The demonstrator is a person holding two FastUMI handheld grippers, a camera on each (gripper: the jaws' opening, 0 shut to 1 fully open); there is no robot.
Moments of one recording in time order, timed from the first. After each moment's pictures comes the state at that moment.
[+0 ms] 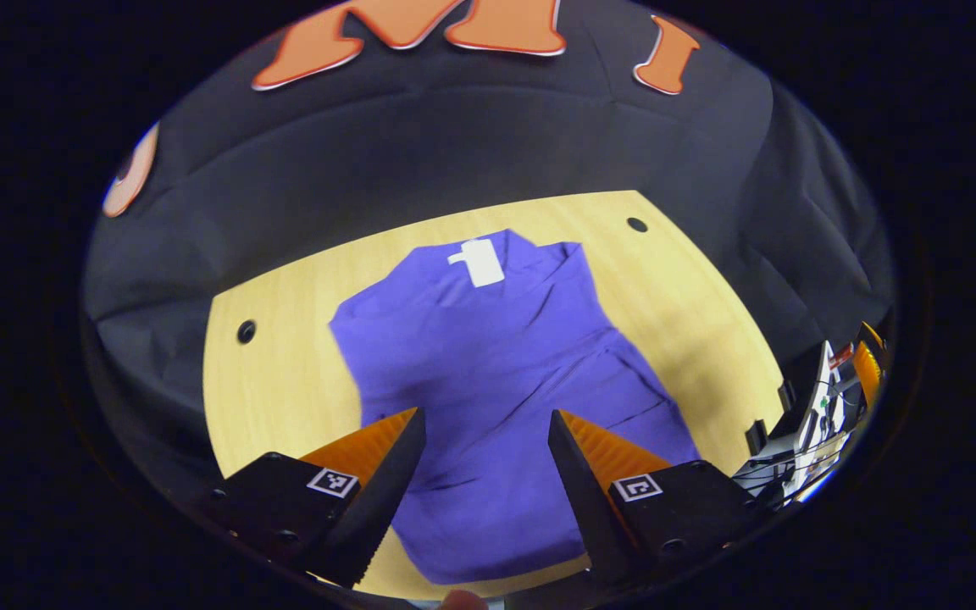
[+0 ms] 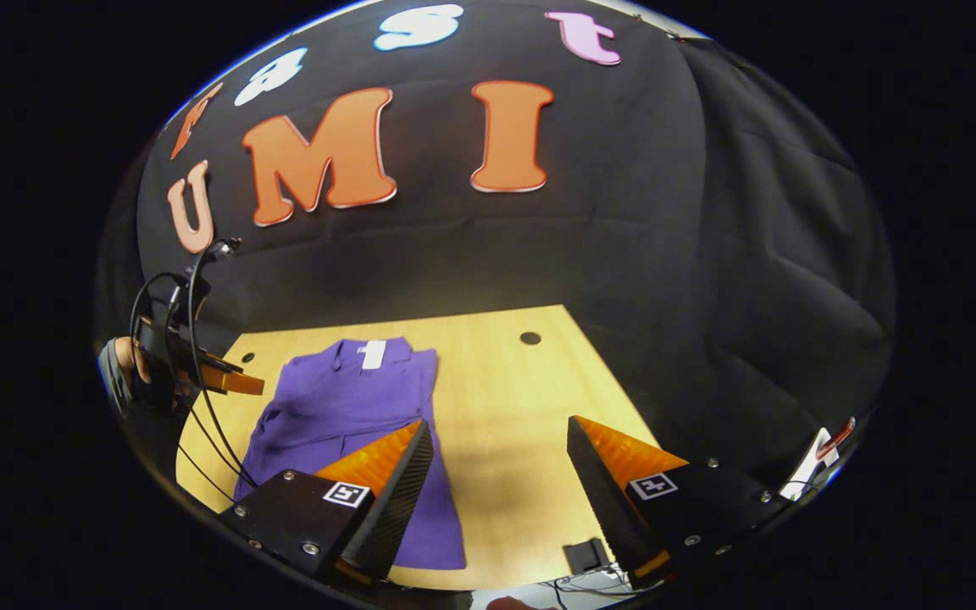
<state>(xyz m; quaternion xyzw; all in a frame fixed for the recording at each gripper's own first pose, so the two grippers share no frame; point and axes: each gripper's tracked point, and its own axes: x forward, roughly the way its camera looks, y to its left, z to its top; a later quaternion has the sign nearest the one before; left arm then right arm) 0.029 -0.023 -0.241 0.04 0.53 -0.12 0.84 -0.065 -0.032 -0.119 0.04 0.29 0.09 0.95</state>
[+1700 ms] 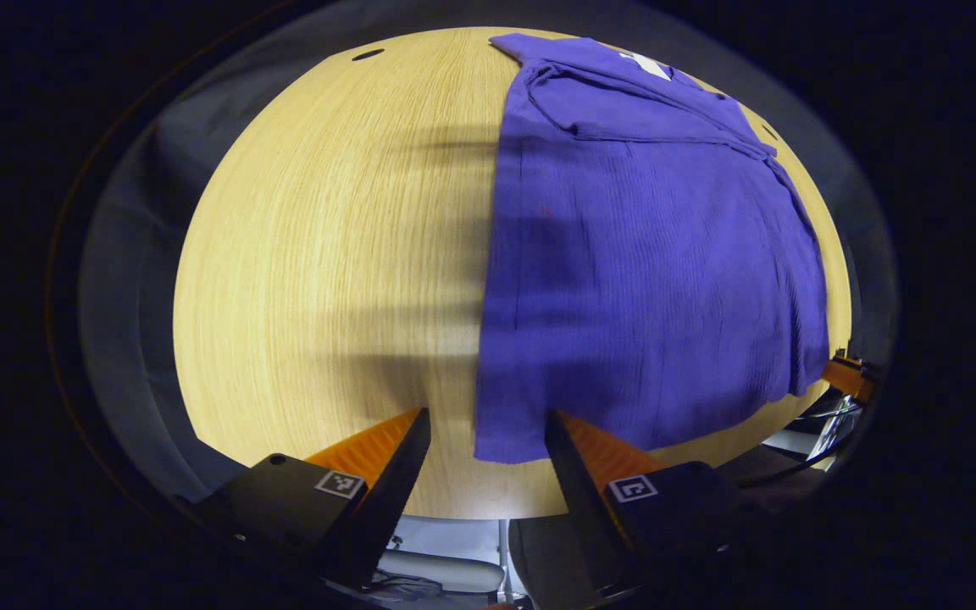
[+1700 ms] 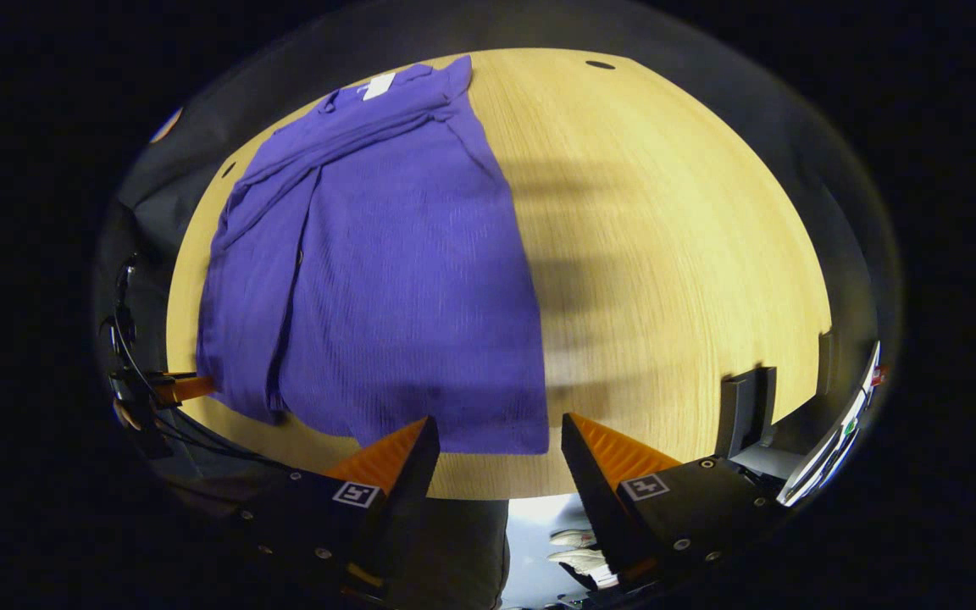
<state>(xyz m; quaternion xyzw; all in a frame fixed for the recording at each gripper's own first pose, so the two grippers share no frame) -0.255 0.097 -0.427 -0.06 0.72 0.01 0.69 -0.213 0.044 -0.365 0.02 0.65 0.14 0.75</state>
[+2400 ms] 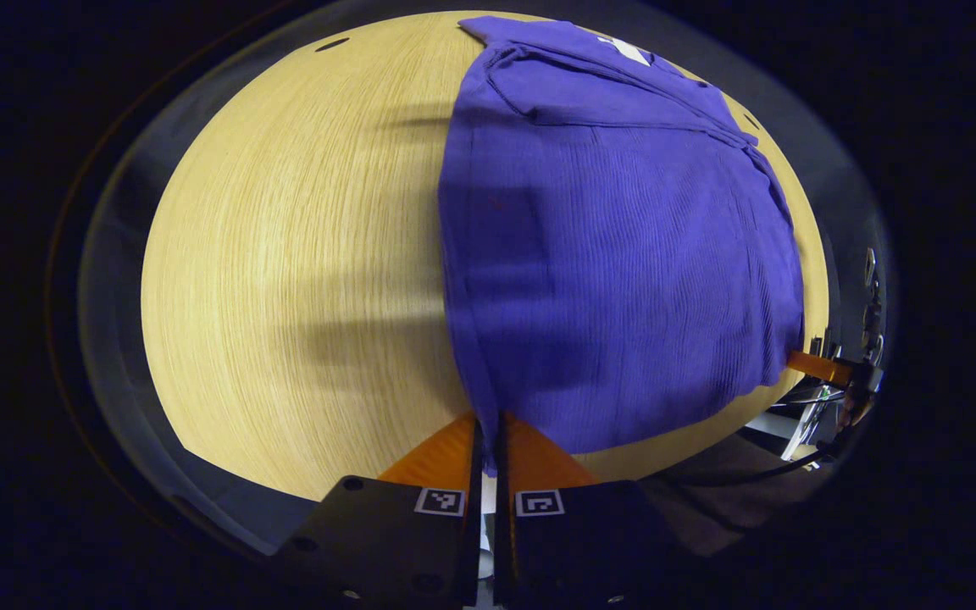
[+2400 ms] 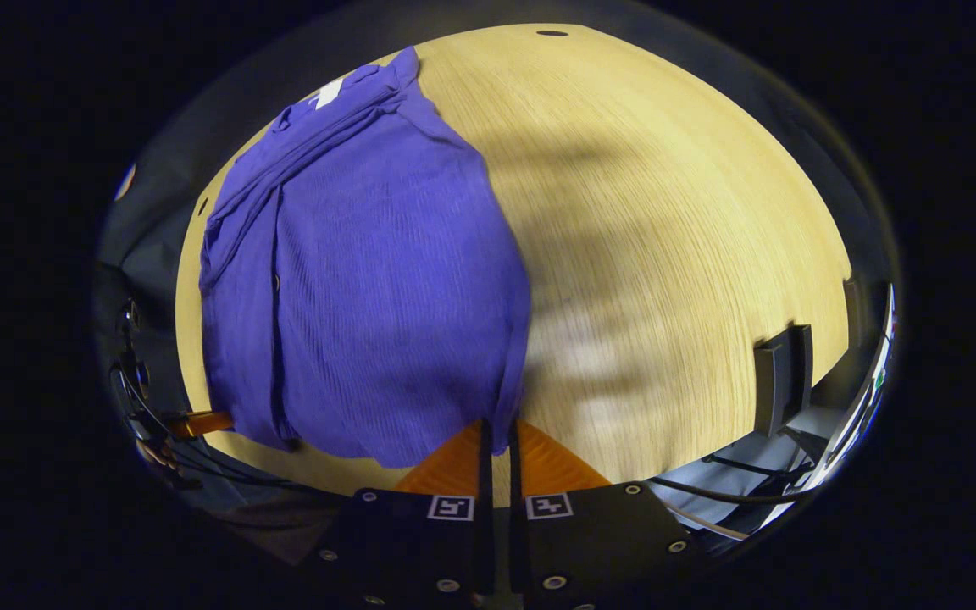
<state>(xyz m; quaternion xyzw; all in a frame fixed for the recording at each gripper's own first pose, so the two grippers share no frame) -0.246 0.075 -0.423 -0.09 0.74 -0.04 0.67 -0.209 0.051 -0.371 0.09 0.67 0.12 0.73</state>
